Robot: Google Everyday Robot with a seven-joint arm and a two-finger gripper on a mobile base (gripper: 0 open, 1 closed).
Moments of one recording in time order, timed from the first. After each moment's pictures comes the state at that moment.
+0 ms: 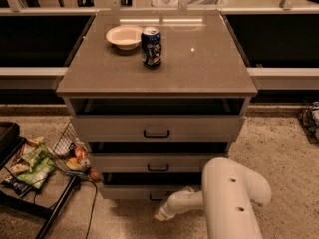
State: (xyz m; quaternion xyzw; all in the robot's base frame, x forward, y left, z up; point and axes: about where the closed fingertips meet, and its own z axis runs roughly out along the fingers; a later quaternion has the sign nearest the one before) arm 0.515 0.009 0.086 -0.51 0.83 0.17 0.16
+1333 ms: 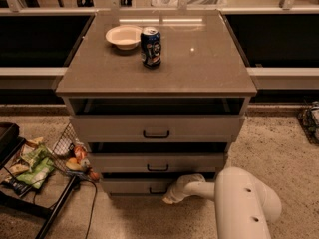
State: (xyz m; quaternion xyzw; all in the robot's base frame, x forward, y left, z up) arm 0.599 -0.045 0.098 -0.49 0.84 0.15 0.18
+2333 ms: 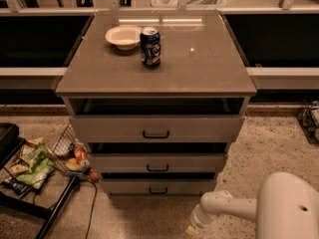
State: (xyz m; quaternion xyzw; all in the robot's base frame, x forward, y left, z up) arm 0.442 -0.139 0.139 -0.52 0.83 0.18 0.06
